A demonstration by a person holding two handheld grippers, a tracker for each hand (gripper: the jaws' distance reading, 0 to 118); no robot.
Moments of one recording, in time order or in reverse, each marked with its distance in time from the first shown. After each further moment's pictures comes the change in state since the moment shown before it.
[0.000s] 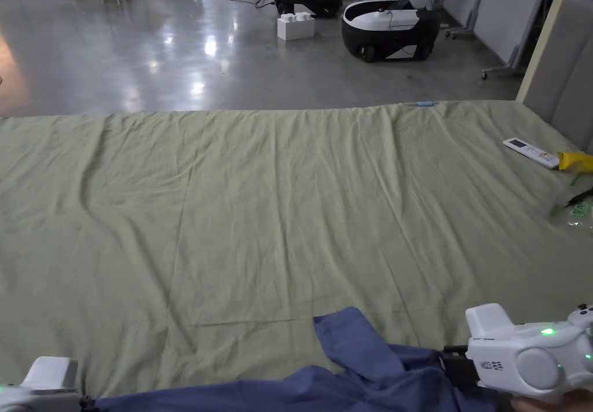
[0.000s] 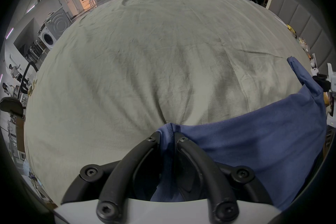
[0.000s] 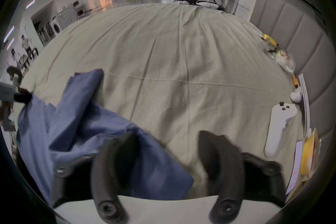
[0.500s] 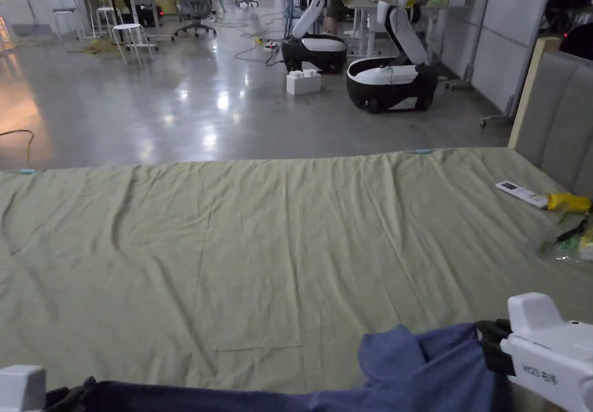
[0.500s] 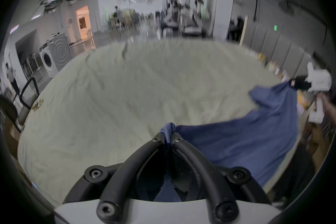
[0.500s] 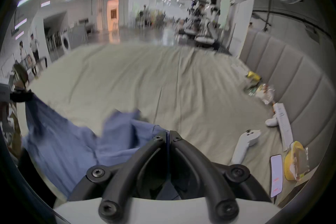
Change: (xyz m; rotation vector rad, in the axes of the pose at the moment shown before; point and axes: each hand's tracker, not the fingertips) left arm -0.029 -0.057 0.190 0.521 -0.163 0.077; right arm 0.005 -0.011 0.167 0.447 -0.005 -0.091
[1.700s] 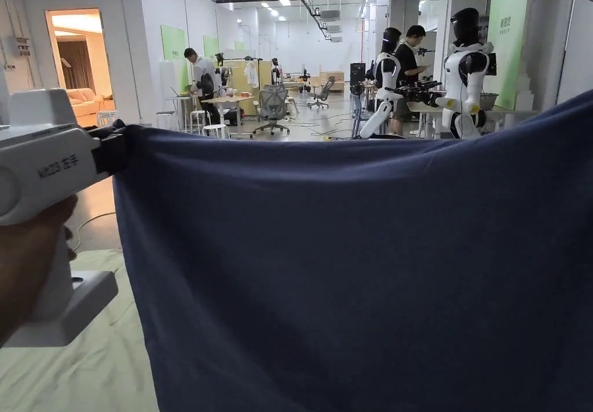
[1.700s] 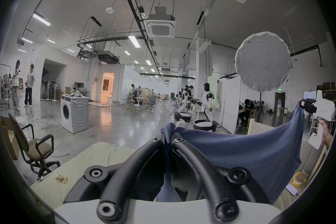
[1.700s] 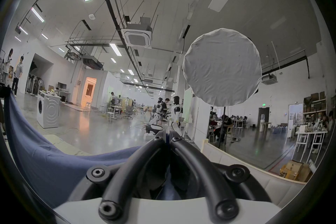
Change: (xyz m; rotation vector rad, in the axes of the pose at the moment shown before) left arm 0.015 0.281 0.147 0.650 0.170 0.013; right arm 0.001 0.309 0.149 0.781 -0.361 0.100
